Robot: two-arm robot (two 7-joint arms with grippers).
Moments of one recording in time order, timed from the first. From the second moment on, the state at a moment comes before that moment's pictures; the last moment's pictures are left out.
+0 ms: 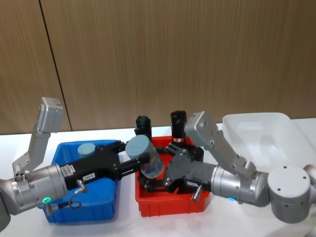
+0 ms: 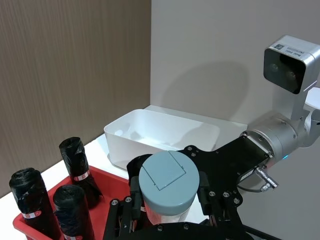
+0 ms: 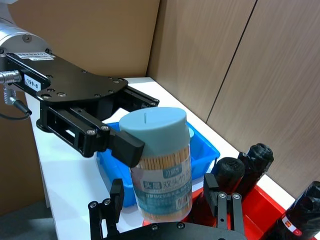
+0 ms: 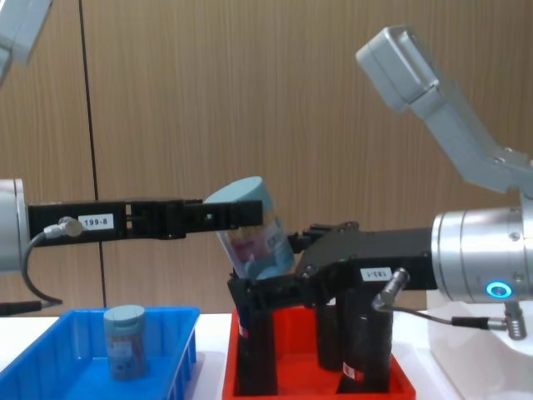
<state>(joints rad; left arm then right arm) -0.38 0.47 0.29 -1.43 -0.58 0.23 -0.86 0.38 0.21 -0.41 -1.45 0.02 0.17 0.69</state>
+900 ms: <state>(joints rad) -0.38 0.47 0.29 -1.43 -0.58 0.23 -0.86 0.40 0.20 -0.44 -1.47 -0.02 0.18 0.70</state>
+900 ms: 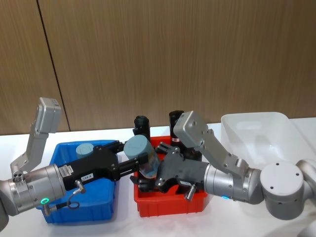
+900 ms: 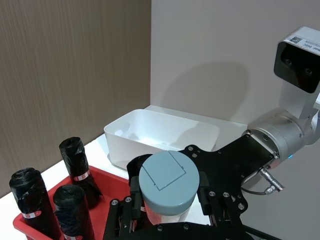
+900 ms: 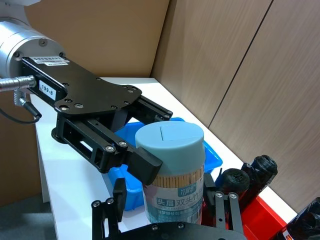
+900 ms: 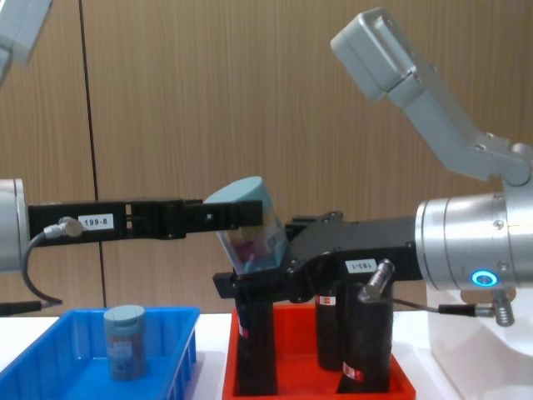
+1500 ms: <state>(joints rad) -0.38 0.47 0.29 -1.43 -0.58 0.23 -0.86 0.39 0.22 -0.44 -1.49 -0.02 0.18 0.70</state>
